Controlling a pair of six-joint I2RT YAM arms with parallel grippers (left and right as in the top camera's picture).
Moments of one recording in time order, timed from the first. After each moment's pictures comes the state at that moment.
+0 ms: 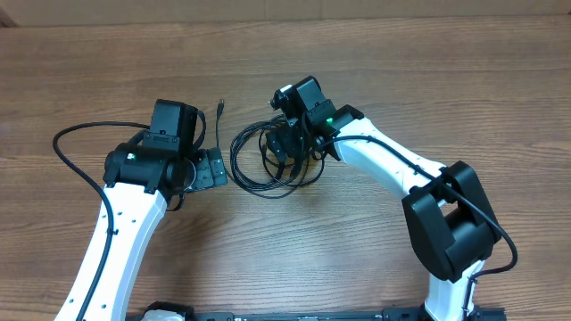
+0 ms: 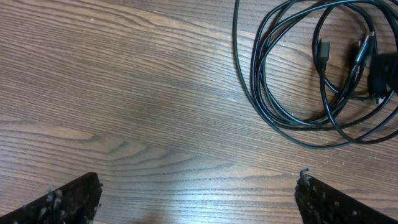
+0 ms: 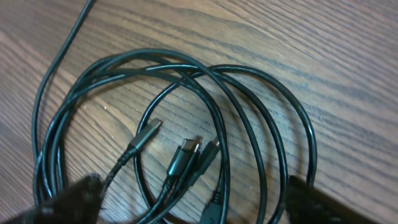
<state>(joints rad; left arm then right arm) -0.18 1.32 1.18 -1.12 -0.11 -0.42 0.58 2.00 1.44 -0.48 -0.12 0.05</state>
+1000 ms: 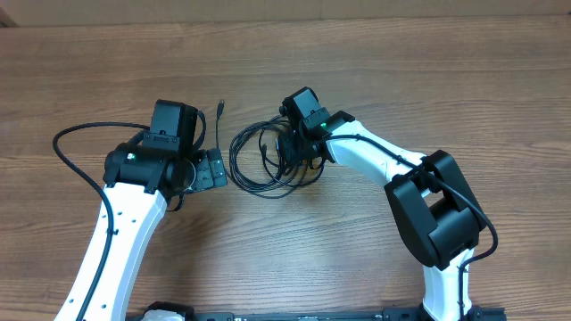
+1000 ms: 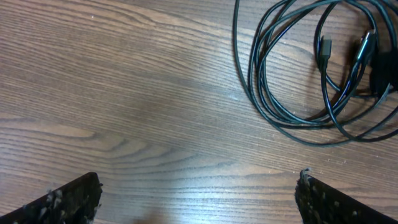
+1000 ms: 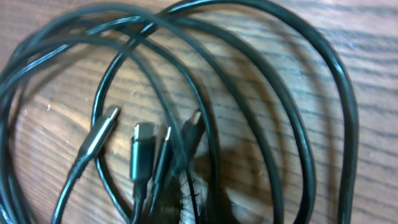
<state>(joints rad) -0.18 1.32 1.18 -1.13 -0.11 -0.42 0.58 2.09 1.42 -0.48 -0.10 0.27</state>
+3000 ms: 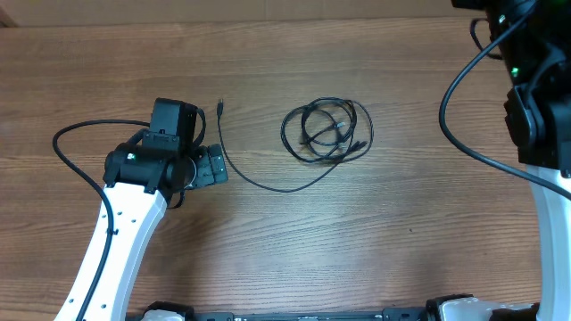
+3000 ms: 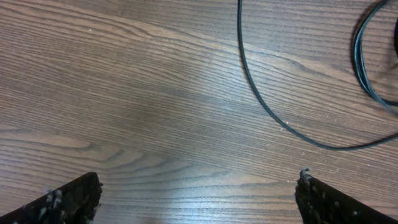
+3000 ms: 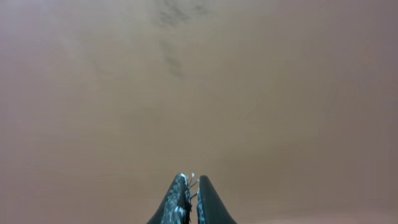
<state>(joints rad) -0.18 1.32 1.18 -1.09 -0.11 -0.42 0.15 1.47 1.98 -0.56 0.10 0.30</state>
